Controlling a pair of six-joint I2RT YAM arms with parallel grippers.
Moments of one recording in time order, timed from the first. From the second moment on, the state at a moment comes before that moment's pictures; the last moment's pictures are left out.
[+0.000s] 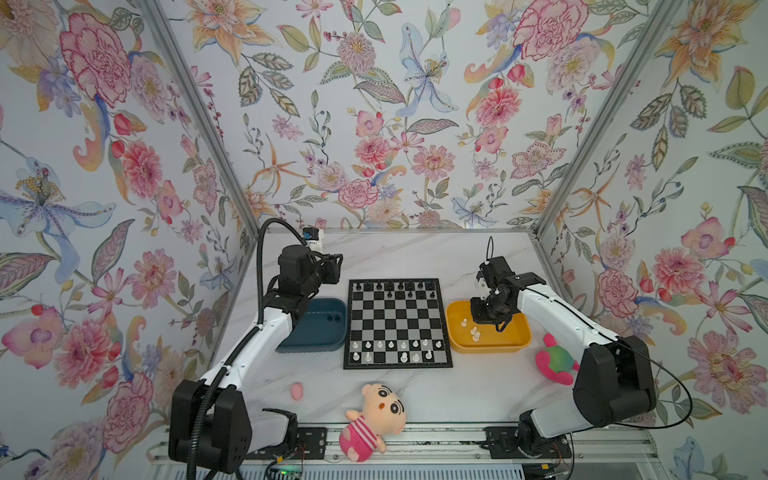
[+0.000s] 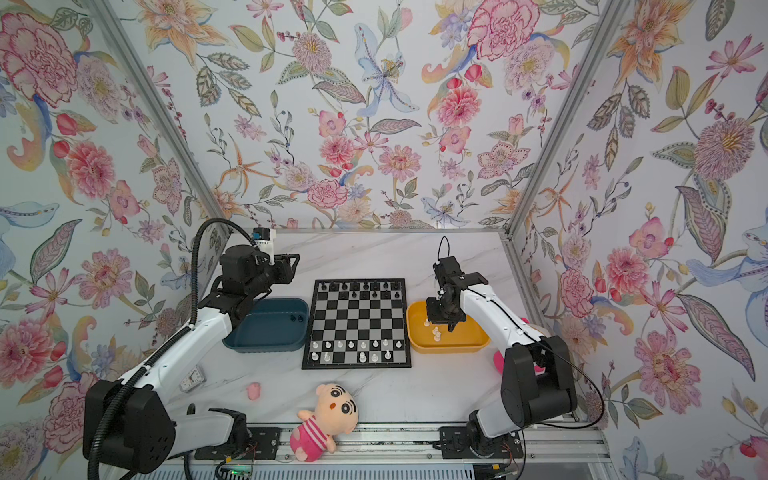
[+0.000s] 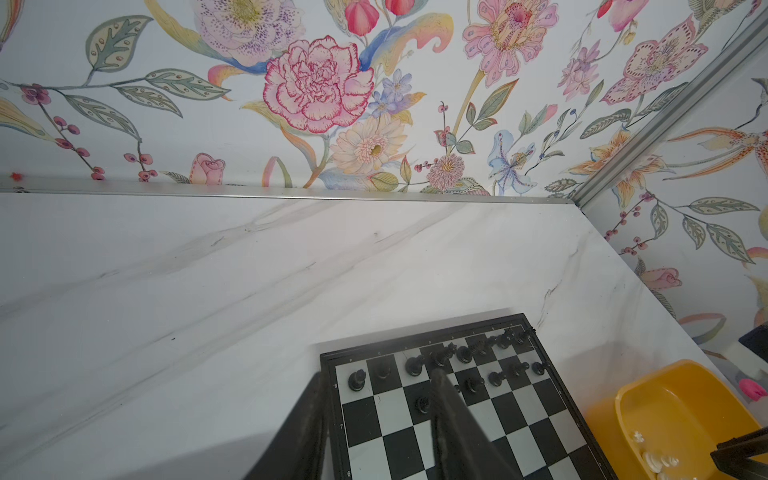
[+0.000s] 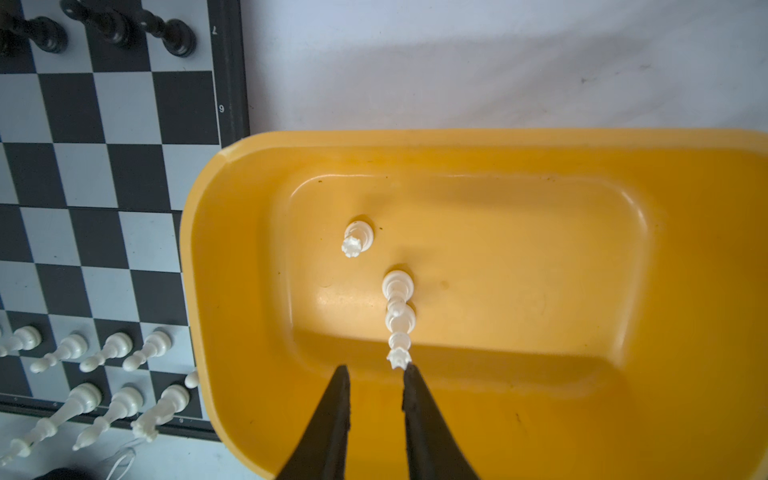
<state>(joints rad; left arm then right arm) -0.20 1.29 0.94 -0.02 0.18 -0.24 0.29 1.52 1.12 -0.91 -0.04 0.23</state>
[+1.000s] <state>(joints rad) -0.18 1.30 0.92 0.01 0.24 -0.27 0.28 1.61 1.06 -0.91 -0.02 0.22</state>
